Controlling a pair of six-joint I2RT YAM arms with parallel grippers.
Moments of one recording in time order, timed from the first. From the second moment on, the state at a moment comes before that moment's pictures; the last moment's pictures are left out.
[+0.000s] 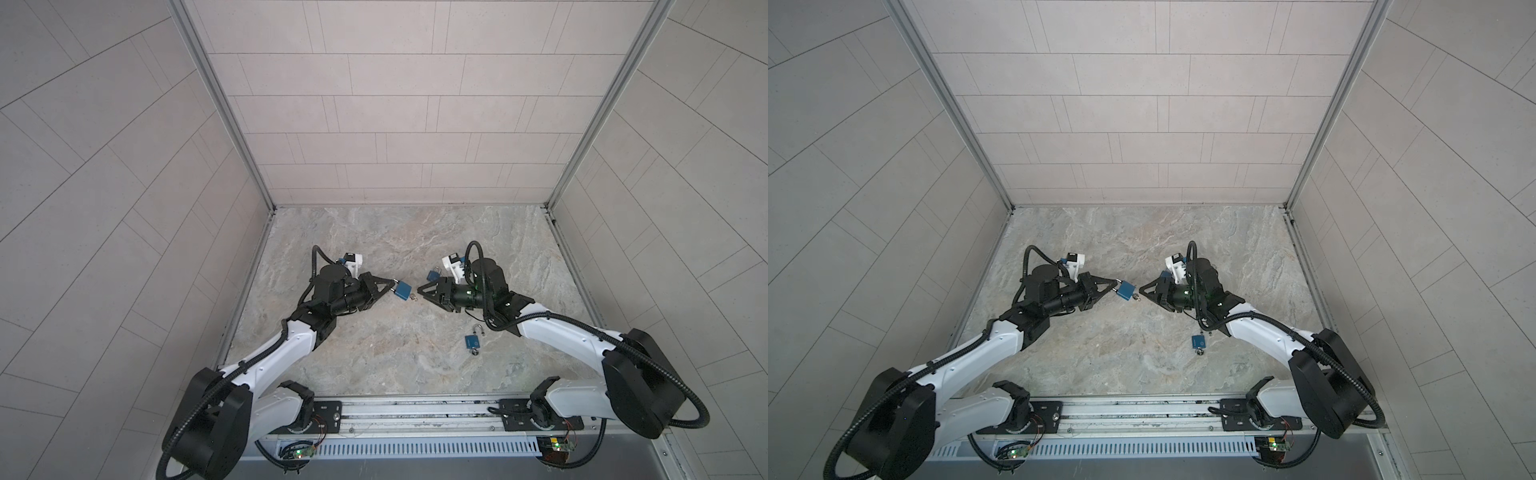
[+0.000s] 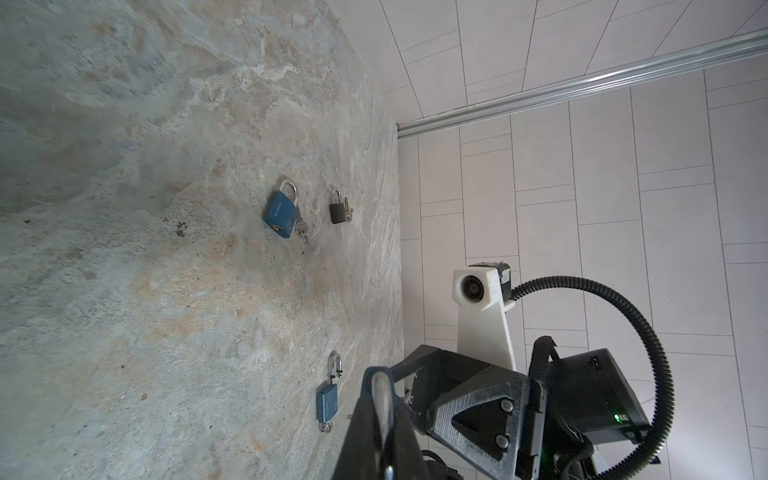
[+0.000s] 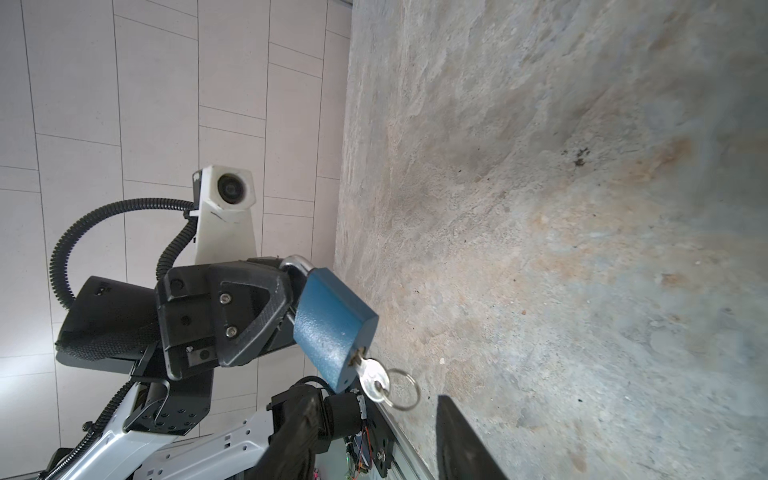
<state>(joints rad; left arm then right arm) -0.41 1.14 0.53 0.26 0.54 -1.13 0.55 1.31 0.68 0.22 -0.60 1.07</state>
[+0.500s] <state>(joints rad) -0.41 1.10 0.52 0.26 0.54 -1.13 0.58 1.35 0.68 0.31 -0.58 1.10</state>
